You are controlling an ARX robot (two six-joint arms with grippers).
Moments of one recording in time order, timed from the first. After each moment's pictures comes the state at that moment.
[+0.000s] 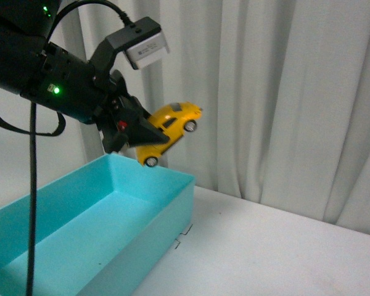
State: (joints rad) left arm 0.20 1.39 0.92 -0.18 0.45 0.70; right arm -0.01 0.00 0.01 0.00 0.00 -0.01
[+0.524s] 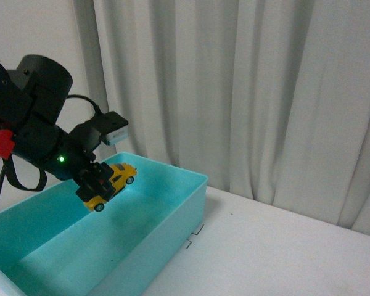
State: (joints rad) left arm 0.36 1.67 0.85 -0.03 0.11 0.60; right arm -0.01 0.00 0.01 0.00 0.00 -0.01
